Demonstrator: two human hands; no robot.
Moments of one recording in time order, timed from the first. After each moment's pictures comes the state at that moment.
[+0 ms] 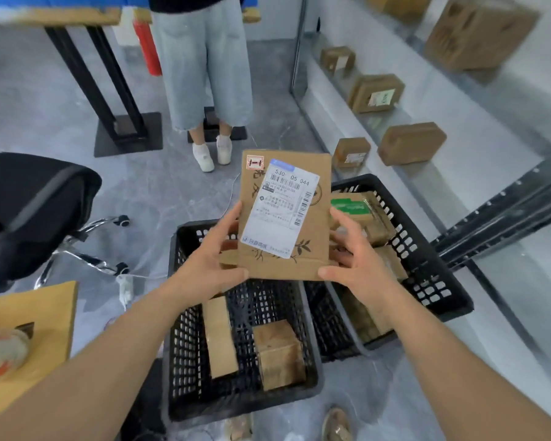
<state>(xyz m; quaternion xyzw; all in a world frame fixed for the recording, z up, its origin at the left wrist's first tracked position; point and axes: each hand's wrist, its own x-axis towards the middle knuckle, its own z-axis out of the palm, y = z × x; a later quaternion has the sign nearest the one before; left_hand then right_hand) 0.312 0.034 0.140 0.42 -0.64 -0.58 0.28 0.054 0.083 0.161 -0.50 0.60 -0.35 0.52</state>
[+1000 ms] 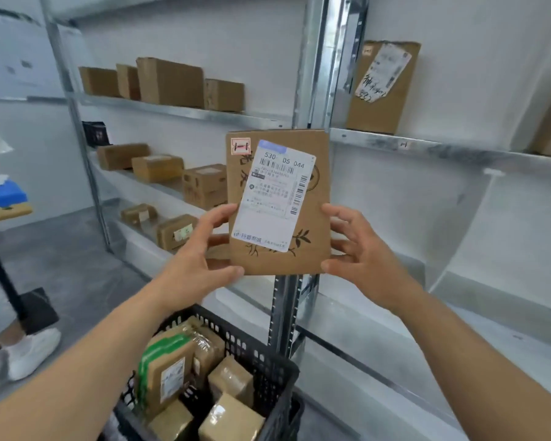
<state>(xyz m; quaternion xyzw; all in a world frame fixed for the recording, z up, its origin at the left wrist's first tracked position) 0.002 0.059 0.356 0.02 -0.80 -0.51 0.31 -0.173 0.262 0.384 -0.51 0.64 -0.55 0.17</state>
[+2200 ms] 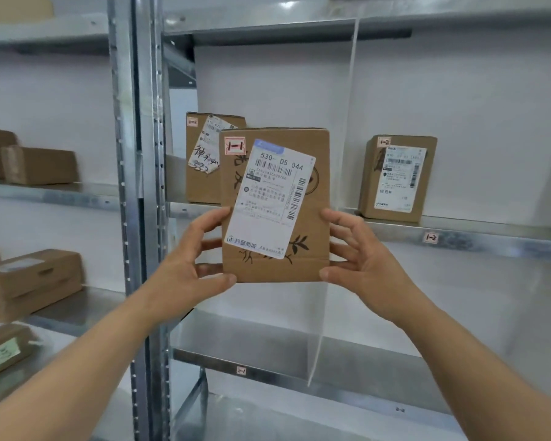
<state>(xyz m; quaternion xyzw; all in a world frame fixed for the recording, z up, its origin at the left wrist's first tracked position) -0.302 0.155 0.448 -0.18 -0.80 -0.48 0.31 -0.394 0.412 0.468 -0.46 0.69 -0.57 -0.04</state>
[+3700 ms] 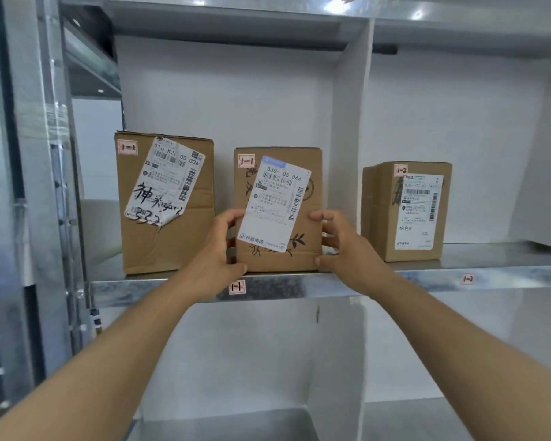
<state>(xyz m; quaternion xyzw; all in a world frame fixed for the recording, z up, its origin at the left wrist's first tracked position) -0.553 0.069 0.518 -0.27 -0.79 -0.50 0.20 -0.559 0.306 0.527 -0.27 0.83 -0.45 -0.20</state>
